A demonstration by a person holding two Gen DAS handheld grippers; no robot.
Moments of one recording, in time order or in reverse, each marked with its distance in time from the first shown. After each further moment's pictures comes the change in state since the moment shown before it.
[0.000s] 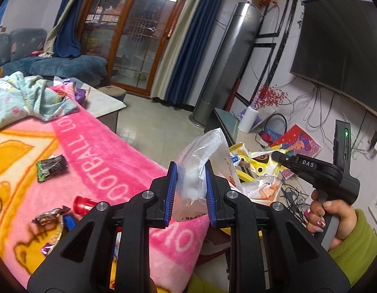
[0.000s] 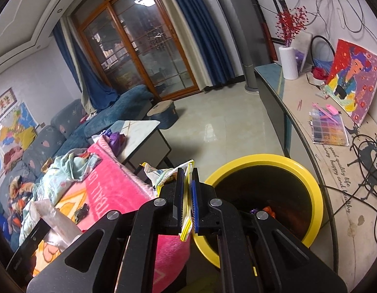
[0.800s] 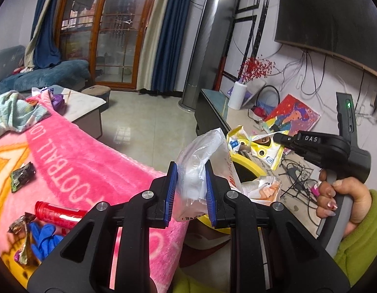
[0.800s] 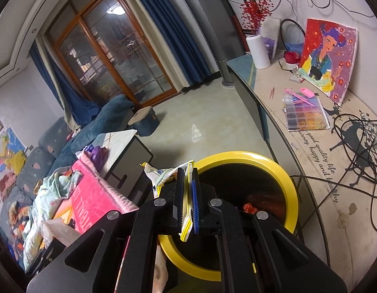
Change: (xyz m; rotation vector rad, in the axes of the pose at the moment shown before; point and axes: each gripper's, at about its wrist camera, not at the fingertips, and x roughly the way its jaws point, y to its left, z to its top) left arm 0.062 -0.056 -0.022 0.156 0.087 -0.012; right arm -0.001 -0.075 0.000 0.144 -0.013 -0.075
